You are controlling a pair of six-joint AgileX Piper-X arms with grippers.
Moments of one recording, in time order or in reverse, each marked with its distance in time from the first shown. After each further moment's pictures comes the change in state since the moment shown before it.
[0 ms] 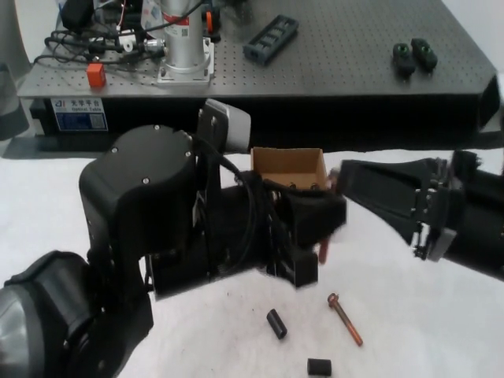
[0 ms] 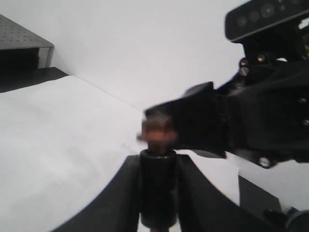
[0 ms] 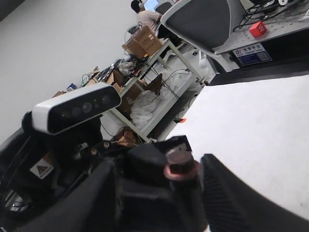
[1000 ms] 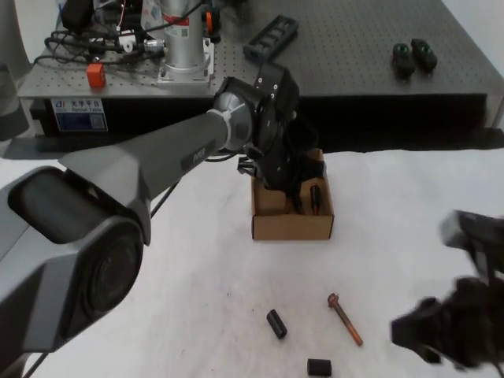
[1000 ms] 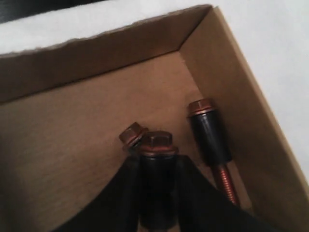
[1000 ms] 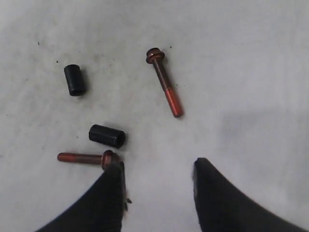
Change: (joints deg) left arm 7.8 58.2 -75.5 62.5 -13.8 10.5; right arm -3.3 18.0 -5.8 42.4 24.5 -28.6
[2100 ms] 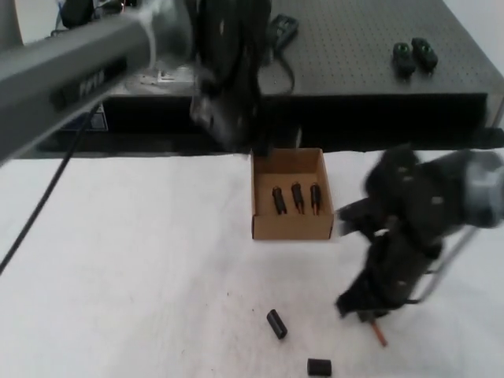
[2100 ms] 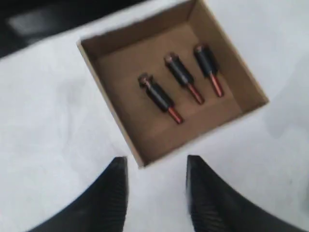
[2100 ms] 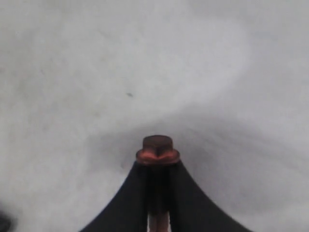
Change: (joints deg) left arm -0.3 -27.5 20.5 10.6 -6.0 10.1; right arm -1.7 18.7 -13.6 8.3 9.4 -12.8
